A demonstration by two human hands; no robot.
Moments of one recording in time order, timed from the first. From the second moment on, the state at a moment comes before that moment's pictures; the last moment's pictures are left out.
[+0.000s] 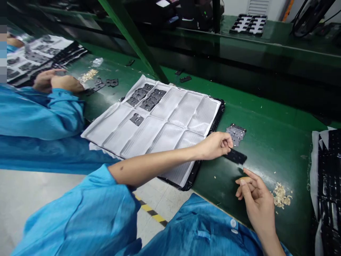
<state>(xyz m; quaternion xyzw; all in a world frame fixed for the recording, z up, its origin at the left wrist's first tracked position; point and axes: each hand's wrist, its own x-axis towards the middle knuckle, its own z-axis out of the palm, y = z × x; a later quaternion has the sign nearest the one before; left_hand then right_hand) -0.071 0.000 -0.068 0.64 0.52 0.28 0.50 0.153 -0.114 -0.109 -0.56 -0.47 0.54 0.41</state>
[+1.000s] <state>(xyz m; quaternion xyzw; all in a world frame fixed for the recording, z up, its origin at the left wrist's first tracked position) 0.028 0.288 -0.040 0.82 0.54 0.09 0.17 0.145 -0.108 -0.154 -0.53 -0.59 0.35 0.50</state>
